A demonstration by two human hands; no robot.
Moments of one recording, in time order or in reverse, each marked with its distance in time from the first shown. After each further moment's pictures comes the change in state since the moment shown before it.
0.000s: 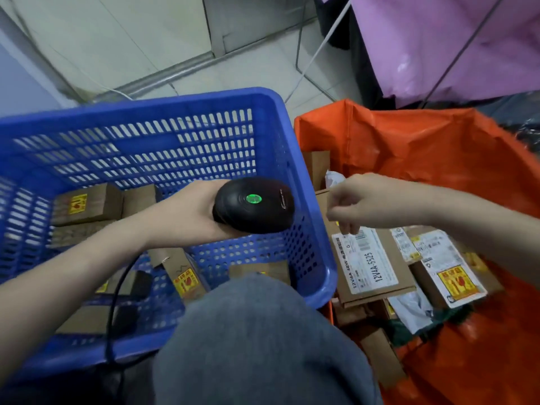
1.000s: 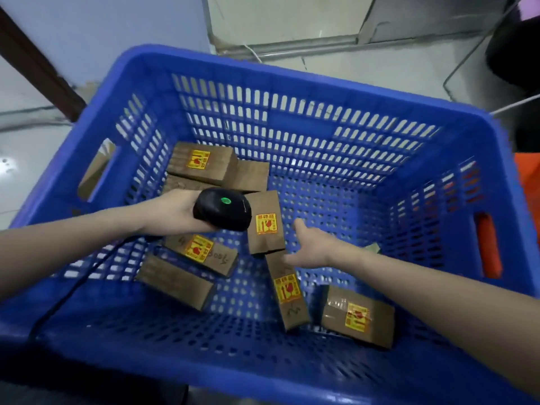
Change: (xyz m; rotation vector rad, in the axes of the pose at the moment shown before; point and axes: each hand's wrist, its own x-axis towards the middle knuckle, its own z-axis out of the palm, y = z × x) left_hand -0.128 -0.261 -0.103 0.081 0.049 -0.448; right_hand 0.234 -0.187 0.162 -0.090 -0.333 -0.005
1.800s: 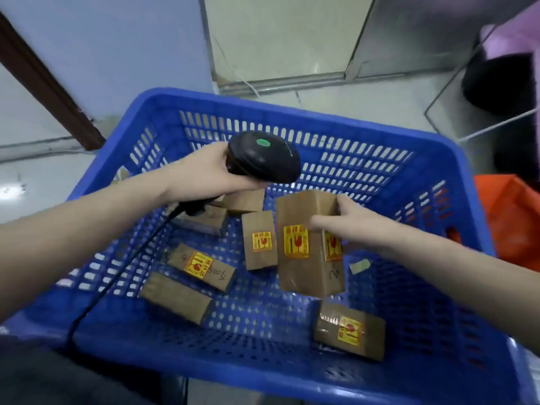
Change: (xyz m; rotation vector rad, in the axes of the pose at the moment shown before) left_hand -0.019 0.128 -0.059 -0.297 0.188 0.151; right_hand -0.095 0.005 -0.075 0.537 0.280 0.016
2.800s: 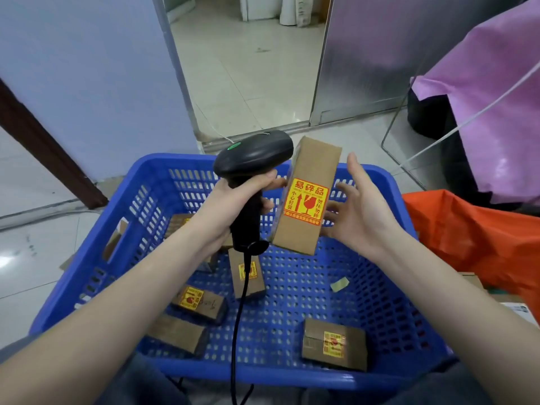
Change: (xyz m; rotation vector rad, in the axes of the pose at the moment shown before) left_hand -0.030 0.095 0.053 -0.705 0.222 -0.010; right_hand -0.084 -0.010 -0.042 1.108 0.039 -0.269
